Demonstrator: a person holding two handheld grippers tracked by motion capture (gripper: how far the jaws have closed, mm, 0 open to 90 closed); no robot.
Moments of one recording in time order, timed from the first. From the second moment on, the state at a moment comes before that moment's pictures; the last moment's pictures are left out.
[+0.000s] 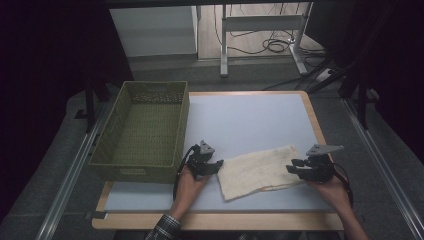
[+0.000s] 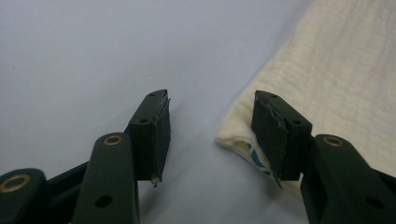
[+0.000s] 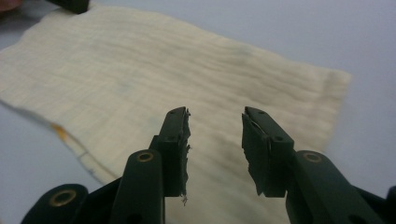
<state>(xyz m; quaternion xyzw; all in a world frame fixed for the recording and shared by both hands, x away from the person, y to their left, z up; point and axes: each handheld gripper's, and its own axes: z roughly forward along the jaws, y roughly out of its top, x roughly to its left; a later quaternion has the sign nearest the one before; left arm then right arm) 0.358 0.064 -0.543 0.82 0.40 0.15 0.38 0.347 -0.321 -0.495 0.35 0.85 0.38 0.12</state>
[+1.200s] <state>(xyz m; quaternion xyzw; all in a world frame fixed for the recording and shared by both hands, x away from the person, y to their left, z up) 0.358 0.064 -0.543 0.82 0.41 0.15 0.38 0.288 -0.135 -0.527 0.16 0.91 0.38 0.02</state>
